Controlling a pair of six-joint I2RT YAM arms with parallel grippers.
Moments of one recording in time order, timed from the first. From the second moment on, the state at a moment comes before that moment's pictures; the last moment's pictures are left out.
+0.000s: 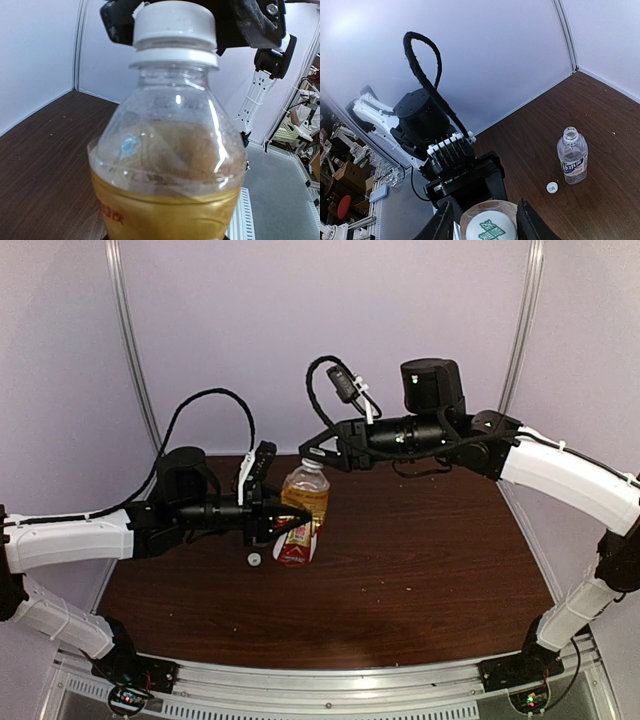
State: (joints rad) left arm -0.83 1.27 0.81 0.32 0.58 -0.17; right arm 0.90 1.54 1.58 -0.29 -0.47 0.35
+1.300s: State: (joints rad) left arm -0.83 1.28 0.81 0.37 0.78 -0.20; right arm 0.83 1.58 1.56 -0.24 -0.92 -0.03
